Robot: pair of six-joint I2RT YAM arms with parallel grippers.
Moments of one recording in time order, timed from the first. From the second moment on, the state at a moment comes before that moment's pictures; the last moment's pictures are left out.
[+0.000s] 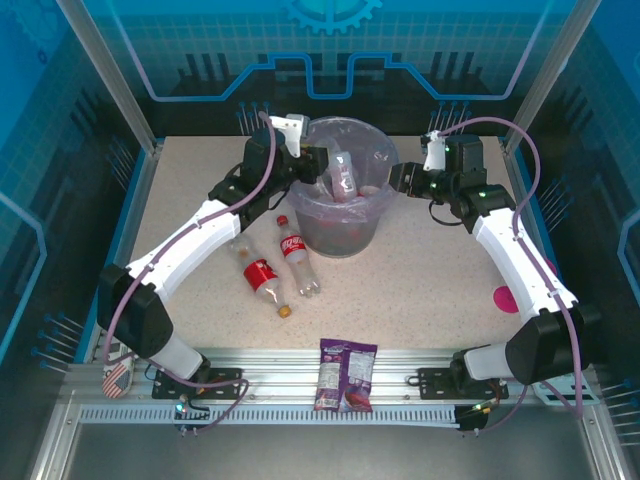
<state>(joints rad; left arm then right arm) -0.50 1.57 1.41 -0.13 0.05 -0.35 0.20 1.37 1.30 -0.51 -0.37 0.38</state>
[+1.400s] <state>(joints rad) -0.41 1.37 1.60 -0.42 -0.01 -0.33 0.24 1.33 1.27 -0.51 -0.34 0.41</state>
